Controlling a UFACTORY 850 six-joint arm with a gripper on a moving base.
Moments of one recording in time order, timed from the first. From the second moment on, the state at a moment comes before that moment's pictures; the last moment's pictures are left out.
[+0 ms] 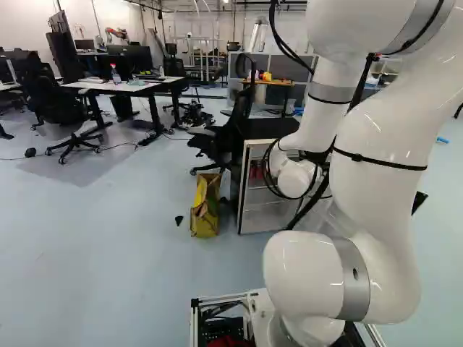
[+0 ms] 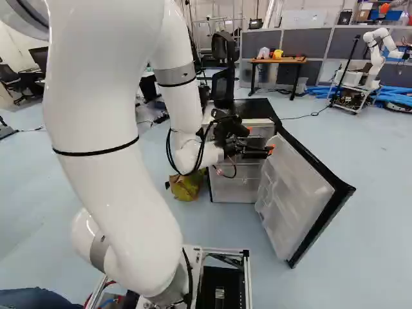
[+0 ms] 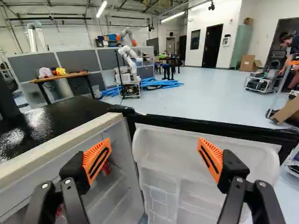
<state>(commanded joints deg) -17.4 -14.8 -20.9 34.1 77.9 0.0</state>
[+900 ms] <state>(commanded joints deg) -26.6 -25.7 -26.7 7.0 77.9 0.0</state>
